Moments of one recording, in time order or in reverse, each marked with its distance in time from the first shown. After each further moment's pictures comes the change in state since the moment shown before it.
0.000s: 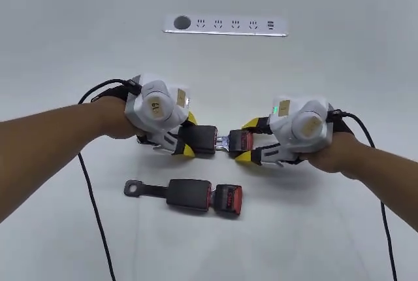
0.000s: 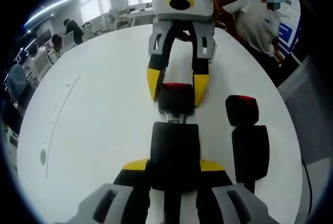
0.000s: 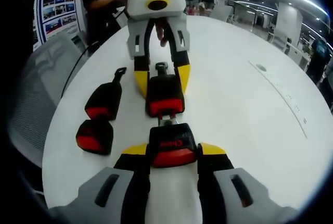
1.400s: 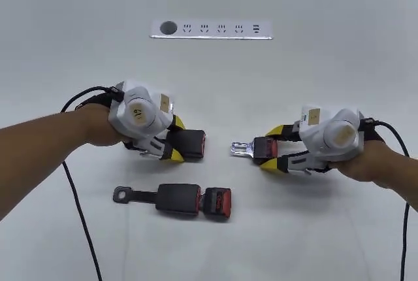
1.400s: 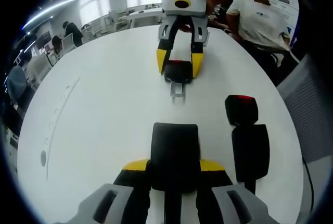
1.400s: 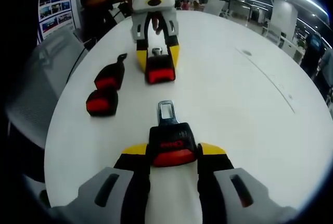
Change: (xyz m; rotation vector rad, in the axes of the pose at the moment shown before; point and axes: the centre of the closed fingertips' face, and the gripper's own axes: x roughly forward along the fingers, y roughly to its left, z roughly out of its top) left arm 0.000 -0.002 0.001 0.012 -0.013 0.000; right arm -0.046 -0.005 -0.046 0.035 0.037 -0.040
